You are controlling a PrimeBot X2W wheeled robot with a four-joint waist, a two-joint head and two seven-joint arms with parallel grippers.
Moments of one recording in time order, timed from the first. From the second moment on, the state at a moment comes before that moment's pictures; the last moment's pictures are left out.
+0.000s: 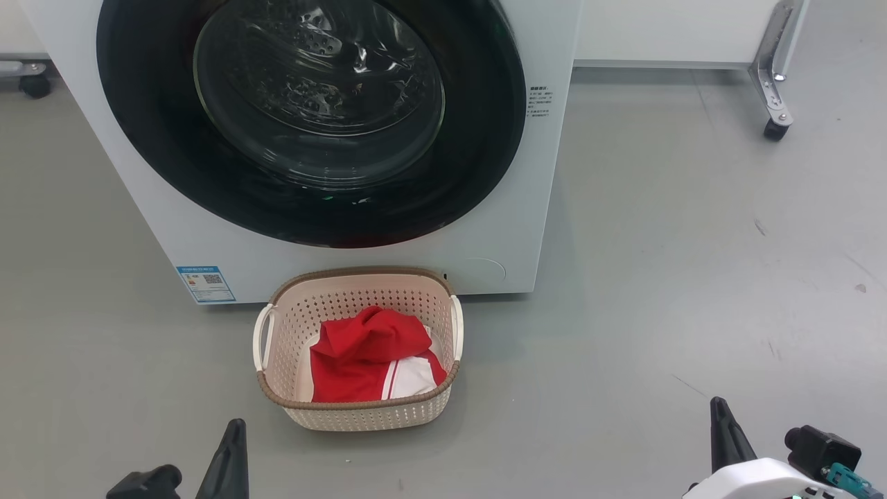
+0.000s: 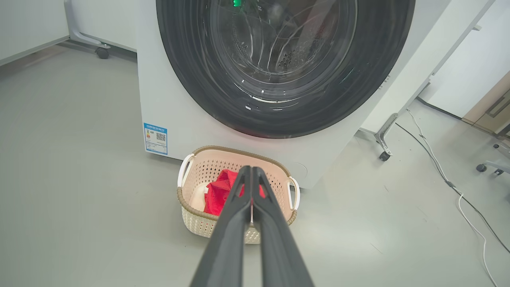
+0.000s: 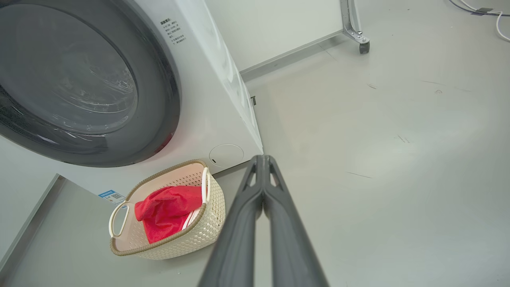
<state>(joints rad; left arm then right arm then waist) 0.15 0.09 -0.20 0.16 -0.59 -0.01 -0.17 0.13 -0.05 0.10 0.28 0.59 0.06 -0.18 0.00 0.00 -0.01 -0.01</state>
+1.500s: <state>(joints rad) 0.05 0.09 -0.09 0.21 -1.17 -0.06 -0.05 0.04 -0.04 -0.02 0.28 1.14 0.09 -0.03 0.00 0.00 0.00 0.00</state>
